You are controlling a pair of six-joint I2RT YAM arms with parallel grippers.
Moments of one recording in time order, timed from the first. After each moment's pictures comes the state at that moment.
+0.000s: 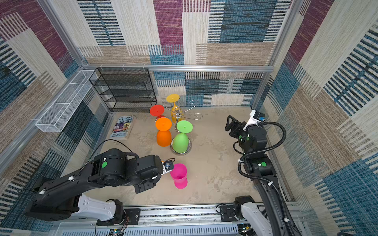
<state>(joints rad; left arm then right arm) -1.35 1.32 1.67 -1.66 -0.30 -0.05 0.10 0.81 0.91 -0.22 0.04 0.53</state>
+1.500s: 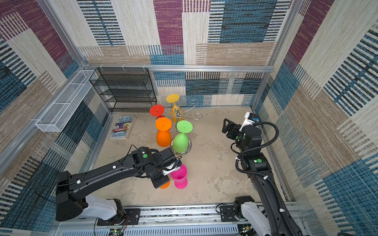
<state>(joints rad) -1.07 1.43 1.29 -1.31 -0.02 -0.02 0.09 0.87 0.84 -0.18 -0.03 0.54</state>
